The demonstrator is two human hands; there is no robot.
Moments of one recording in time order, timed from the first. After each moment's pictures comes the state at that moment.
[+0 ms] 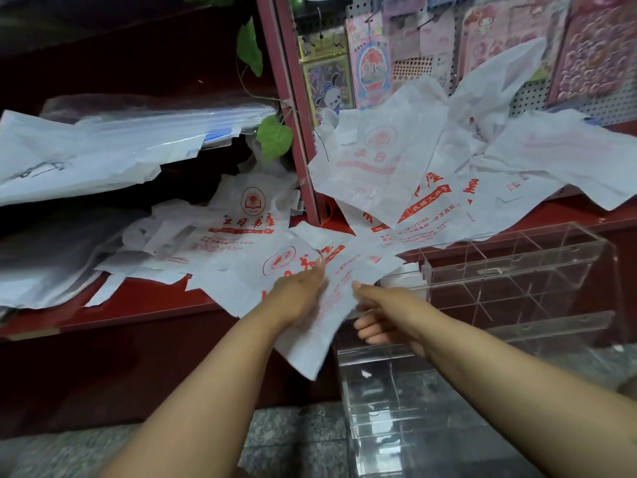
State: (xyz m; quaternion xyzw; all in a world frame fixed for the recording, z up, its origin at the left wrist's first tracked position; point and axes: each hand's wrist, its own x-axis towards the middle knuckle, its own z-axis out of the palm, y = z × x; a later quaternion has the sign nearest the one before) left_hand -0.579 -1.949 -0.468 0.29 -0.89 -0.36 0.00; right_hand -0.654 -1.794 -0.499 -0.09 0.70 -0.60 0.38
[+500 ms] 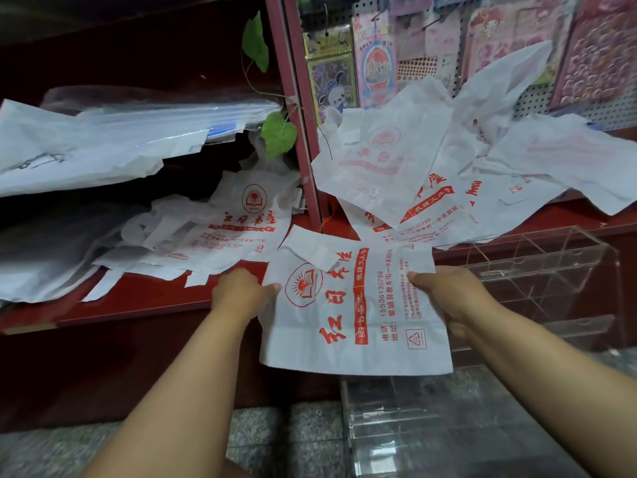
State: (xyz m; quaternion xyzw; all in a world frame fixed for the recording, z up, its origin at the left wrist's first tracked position) left_hand -0.566 -2.016 -0.474 0.47 -0.86 -0.19 0.04; right_hand -0.685 -1.752 -0.482 -0.02 0.70 -0.65 0.28
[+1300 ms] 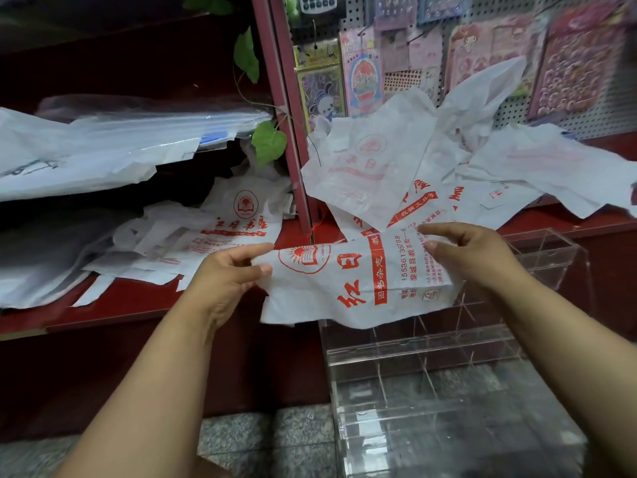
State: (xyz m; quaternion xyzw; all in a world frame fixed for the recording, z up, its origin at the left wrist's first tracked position) left_hand -0.543 -1.994 -0.441 0.21 -0.68 -0.67 0.21; right_hand -0.711 -1.706 -0.450 -0.19 0.73 -0.65 0.11
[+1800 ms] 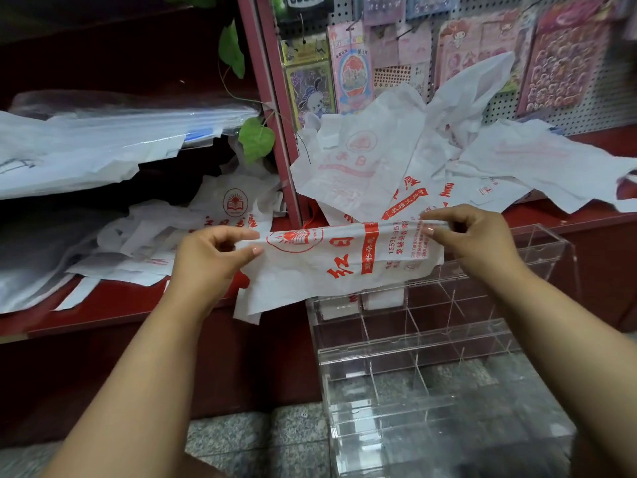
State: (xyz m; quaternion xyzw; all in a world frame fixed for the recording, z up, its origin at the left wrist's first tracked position) left_hand -0.540 -1.980 -0.418 0.22 -0.81 -0.44 0.32; right_hand -0.723 -1.704 -0.448 -0.25 0.76 -0.59 -0.07
